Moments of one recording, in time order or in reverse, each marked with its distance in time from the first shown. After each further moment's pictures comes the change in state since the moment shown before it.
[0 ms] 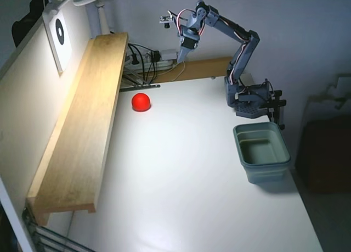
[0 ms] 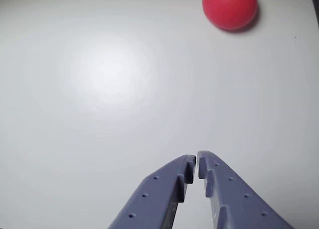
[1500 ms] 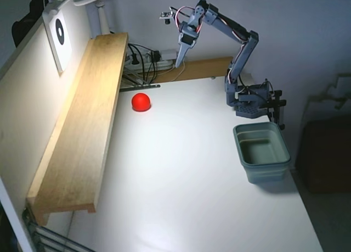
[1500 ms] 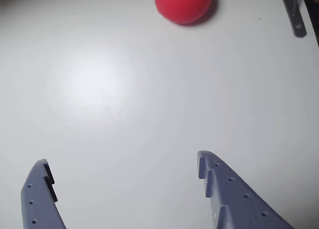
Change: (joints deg) arm 9.2 0.0 0.0 0.0 -0.1
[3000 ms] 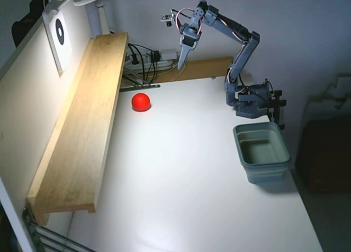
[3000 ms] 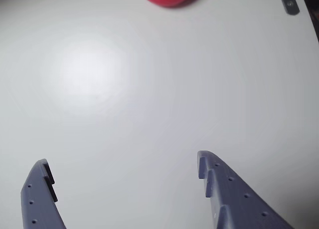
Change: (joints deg) arm 2.8 2.6 6.9 -0.2 0.1
